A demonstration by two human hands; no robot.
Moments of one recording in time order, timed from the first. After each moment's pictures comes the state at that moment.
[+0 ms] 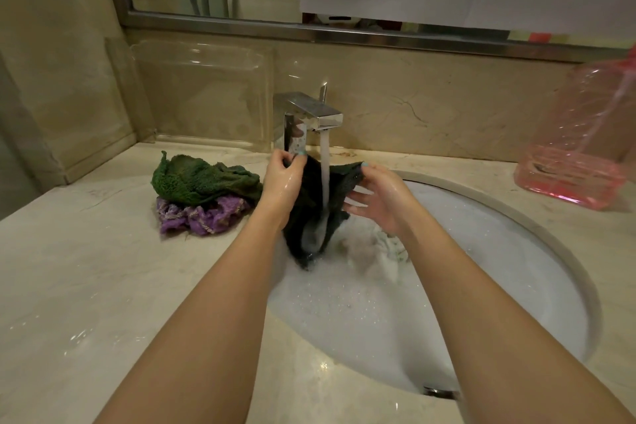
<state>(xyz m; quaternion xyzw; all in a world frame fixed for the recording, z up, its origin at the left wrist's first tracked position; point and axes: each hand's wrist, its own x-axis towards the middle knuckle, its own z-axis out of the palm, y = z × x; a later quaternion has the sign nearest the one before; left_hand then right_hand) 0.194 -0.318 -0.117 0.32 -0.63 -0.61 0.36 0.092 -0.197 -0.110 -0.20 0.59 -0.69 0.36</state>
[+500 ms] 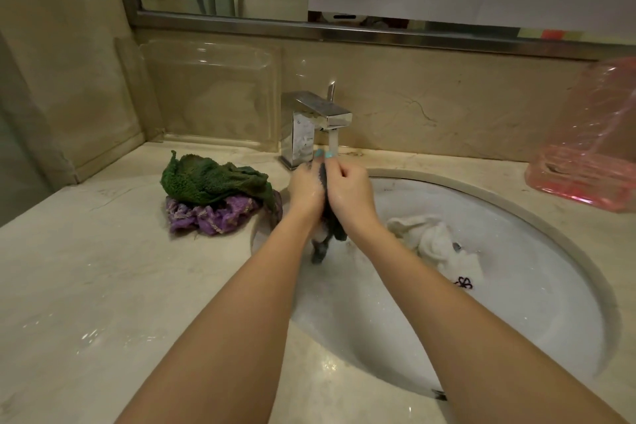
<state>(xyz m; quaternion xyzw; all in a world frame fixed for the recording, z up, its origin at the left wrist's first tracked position) 0.181 -0.287 -0.110 0.35 -0.60 -0.65 0.32 0.153 -0.237 -0.112 -0.30 0.72 -0.62 0.09</state>
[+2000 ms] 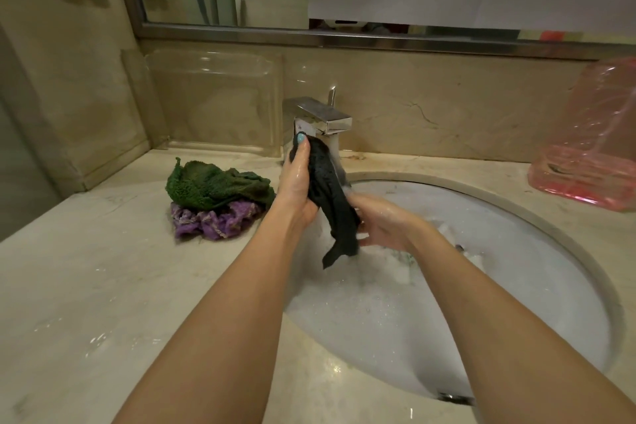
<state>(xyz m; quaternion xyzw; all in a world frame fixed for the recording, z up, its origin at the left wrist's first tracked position) 0.191 -0.302 -0.103 0.24 -0.36 -0.83 0.35 0.102 -0.200 -0.129 -0.31 0.69 -0.49 0.43</state>
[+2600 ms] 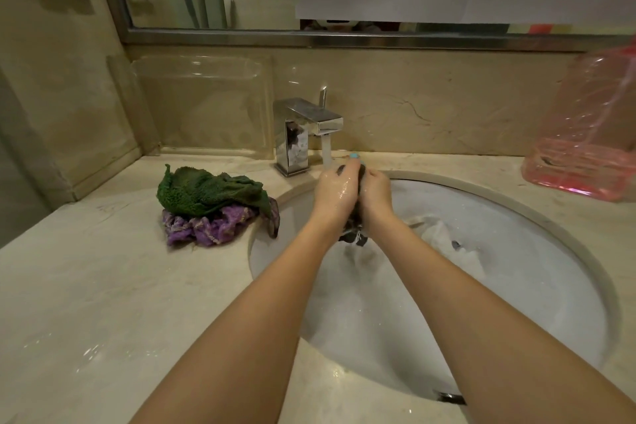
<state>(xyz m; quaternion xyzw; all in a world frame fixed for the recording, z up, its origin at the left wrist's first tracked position) 0.171 -0.252 -0.103 0.31 -0.62 -0.66 0.29 0.113 -0.235 -0.123 -0.13 0.66 -0.70 0.22</state>
